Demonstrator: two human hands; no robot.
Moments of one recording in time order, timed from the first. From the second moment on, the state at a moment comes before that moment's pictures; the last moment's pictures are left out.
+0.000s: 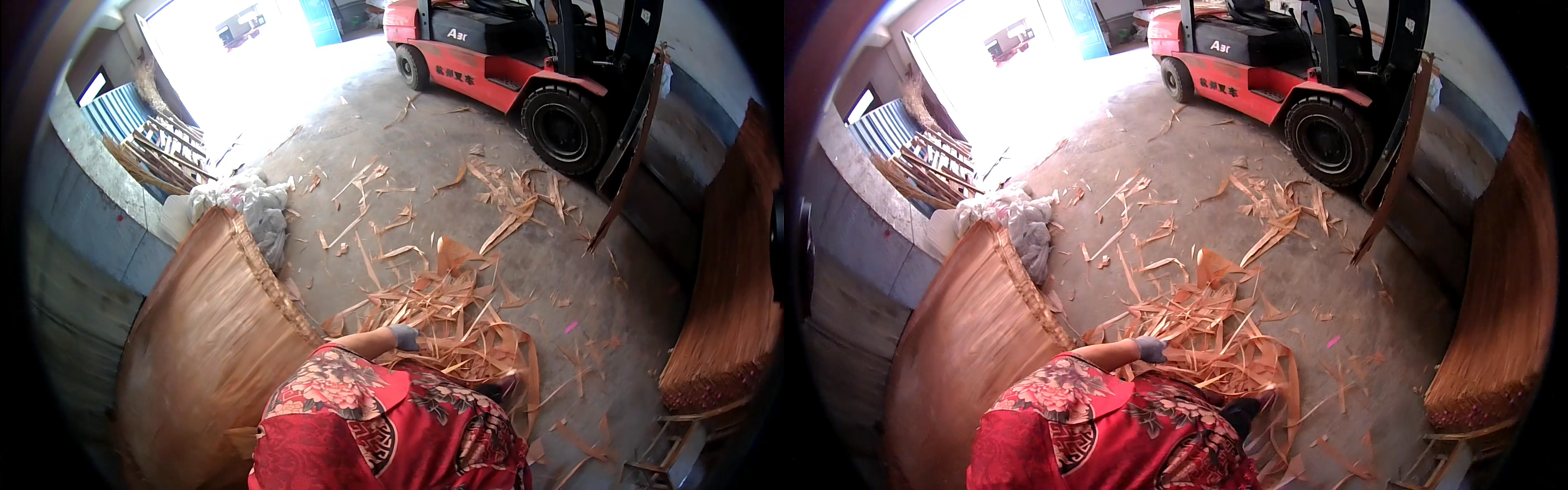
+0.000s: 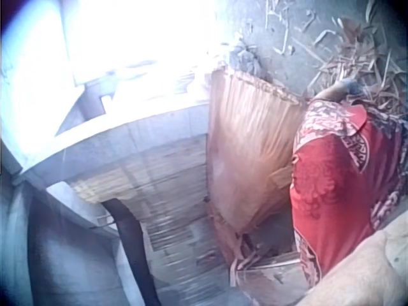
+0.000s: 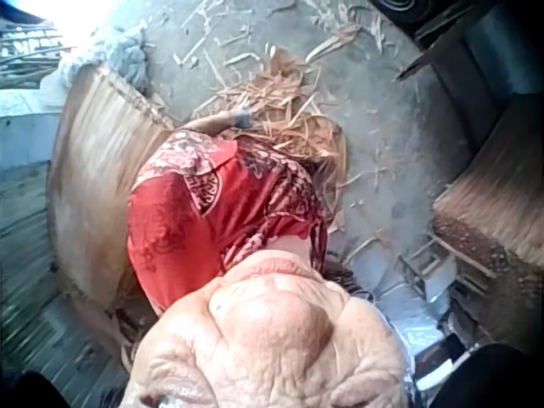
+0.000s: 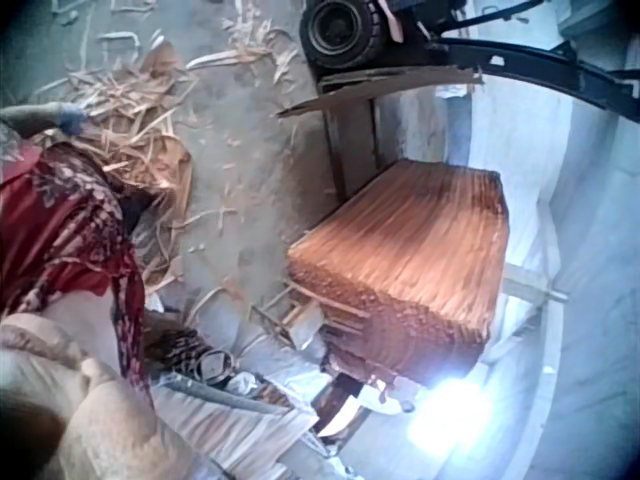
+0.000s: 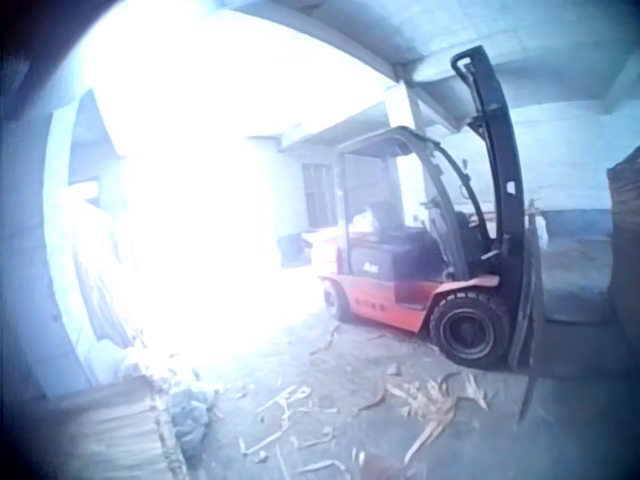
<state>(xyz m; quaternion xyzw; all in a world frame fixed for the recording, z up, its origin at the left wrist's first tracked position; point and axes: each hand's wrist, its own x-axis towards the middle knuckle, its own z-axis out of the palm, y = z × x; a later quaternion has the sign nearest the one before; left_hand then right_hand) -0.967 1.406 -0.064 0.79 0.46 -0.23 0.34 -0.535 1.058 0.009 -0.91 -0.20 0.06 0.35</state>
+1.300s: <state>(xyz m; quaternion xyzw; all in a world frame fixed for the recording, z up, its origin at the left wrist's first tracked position) -0.921 1.419 -0.118 0.83 0.35 -0.33 0.28 -0.602 0.821 0.023 -0.96 -0.07 -0.22 0.14</state>
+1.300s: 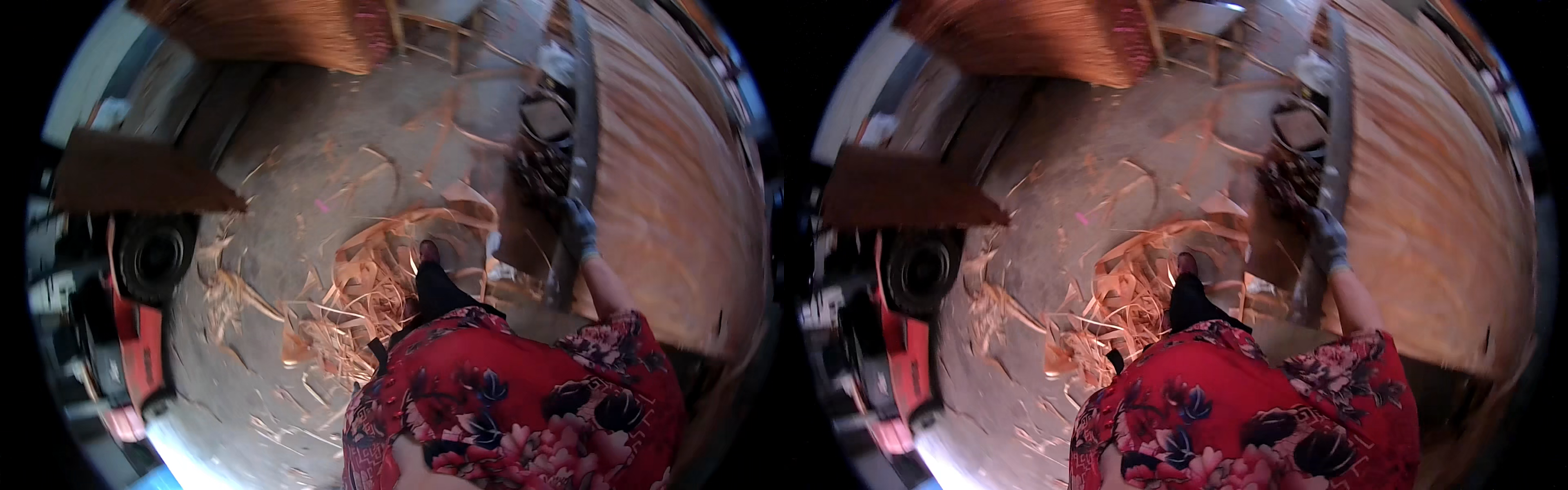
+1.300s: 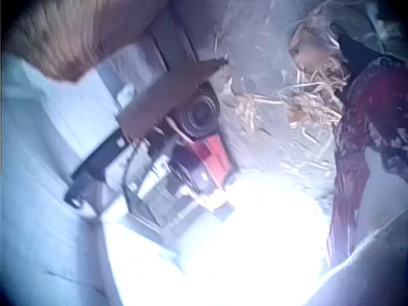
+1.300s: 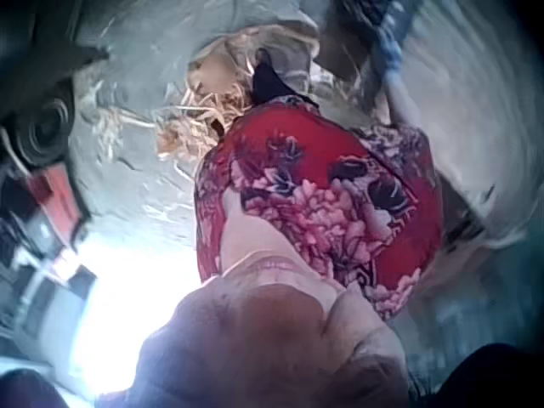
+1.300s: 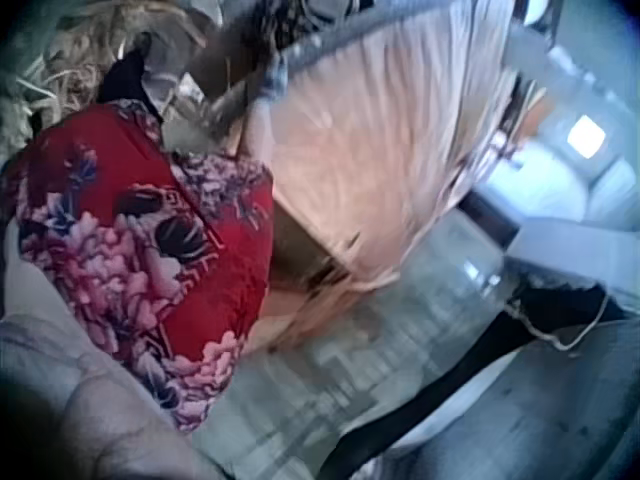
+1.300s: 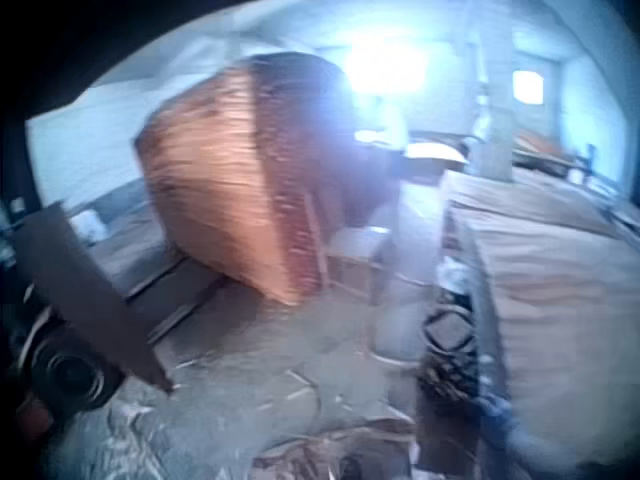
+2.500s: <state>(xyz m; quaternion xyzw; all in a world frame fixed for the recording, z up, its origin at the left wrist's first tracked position) -0.238 0.958 -0.050 0.83 -0.31 -0.34 0.31 -0.626 0.790 0.034 -0.91 0.11 -0.23 0.33</state>
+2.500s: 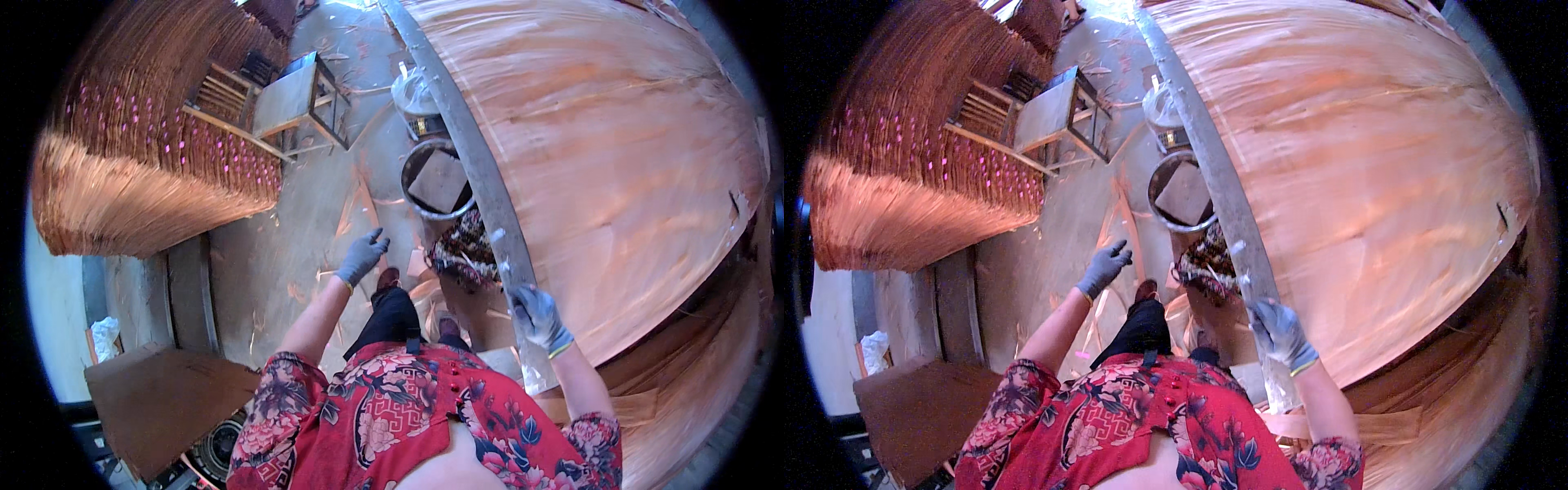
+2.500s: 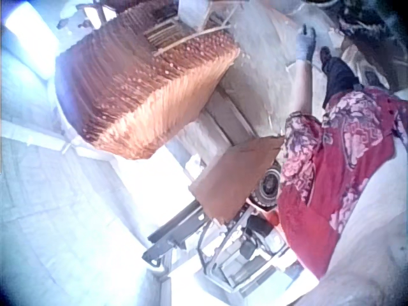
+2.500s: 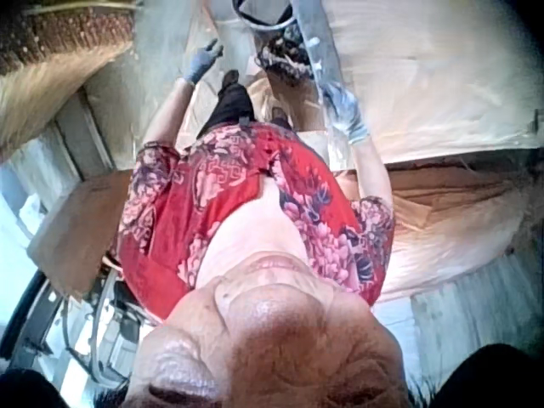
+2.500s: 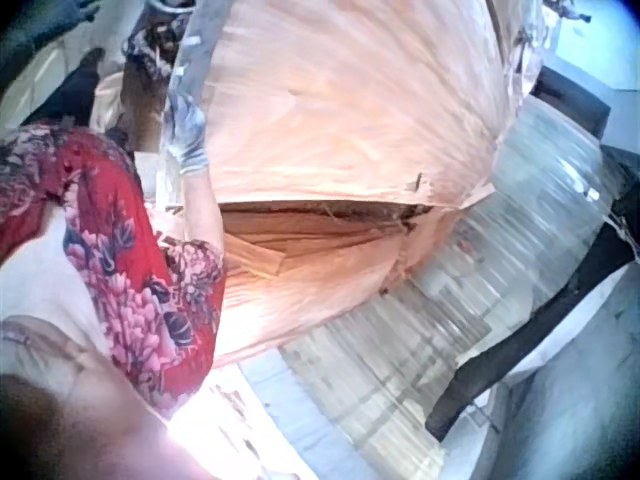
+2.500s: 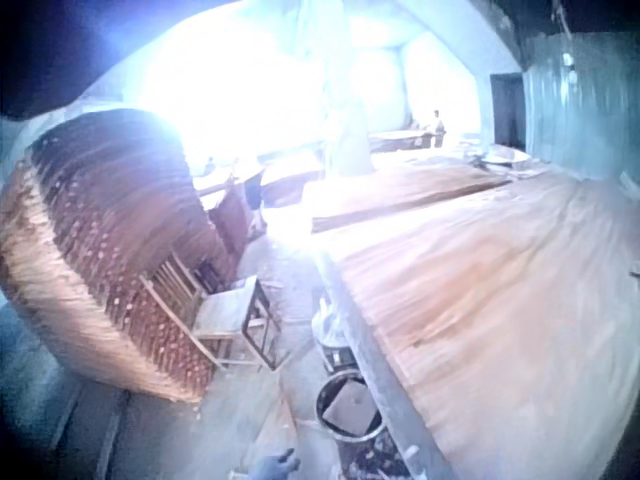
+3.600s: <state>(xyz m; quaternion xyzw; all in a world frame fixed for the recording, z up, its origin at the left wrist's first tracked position) -0.119 0.864 0.038 0.39 -0.85 -0.34 0.08 -0.219 0.707 0.040 -0.25 0.29 -0.27 0.88</state>
